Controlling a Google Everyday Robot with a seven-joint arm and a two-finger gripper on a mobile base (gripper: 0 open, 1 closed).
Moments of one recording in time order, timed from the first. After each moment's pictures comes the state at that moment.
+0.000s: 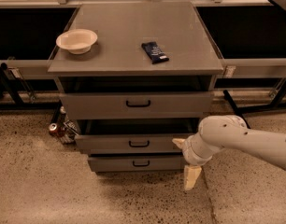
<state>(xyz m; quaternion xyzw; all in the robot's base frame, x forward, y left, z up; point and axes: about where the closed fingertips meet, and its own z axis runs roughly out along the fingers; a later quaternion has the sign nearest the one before) 0.507 -0.150 0.538 -0.75 0.64 0.05 0.17</state>
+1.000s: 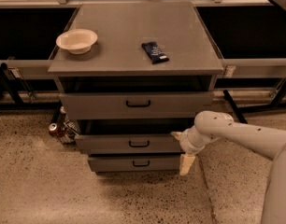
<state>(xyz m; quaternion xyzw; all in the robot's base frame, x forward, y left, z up) 0.597 -0.157 0.464 -0.74 0.64 0.06 0.19</state>
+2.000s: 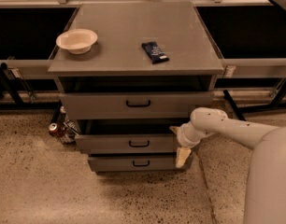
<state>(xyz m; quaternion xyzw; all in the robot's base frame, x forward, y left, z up) 0.638 -0.156 0.447 -0.73 0.65 0.04 0.20</state>
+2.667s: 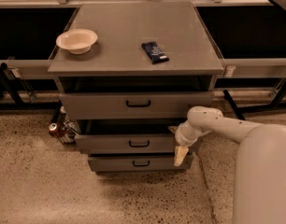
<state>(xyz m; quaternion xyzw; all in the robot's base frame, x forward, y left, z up) 0.654 -0.151 0.427 -0.73 0.66 0.06 0.19</state>
